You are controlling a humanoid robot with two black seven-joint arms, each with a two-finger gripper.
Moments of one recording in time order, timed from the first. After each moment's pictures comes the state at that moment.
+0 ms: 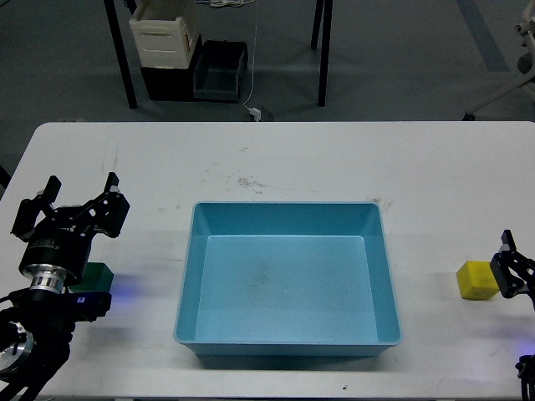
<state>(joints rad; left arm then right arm) 0.10 0.40 -1.13 -1.67 -0.69 -0.32 -0.38 -0.37 -0.07 1.61 1.67 0.23 0.14 0.01</state>
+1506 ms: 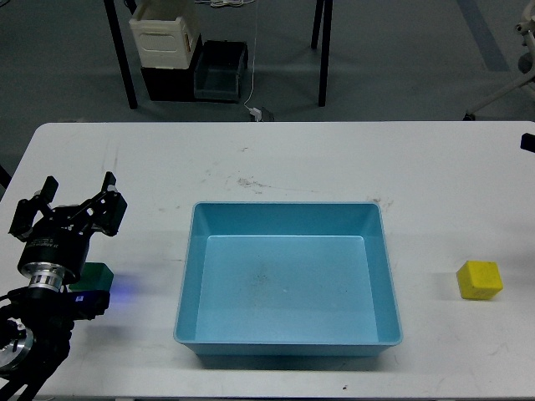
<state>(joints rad) 0.10 0.39 -1.14 -1.65 -0.69 -0.30 -0.38 0.75 -1.15 0.55 1.32 -1.89 0.09 0.49</state>
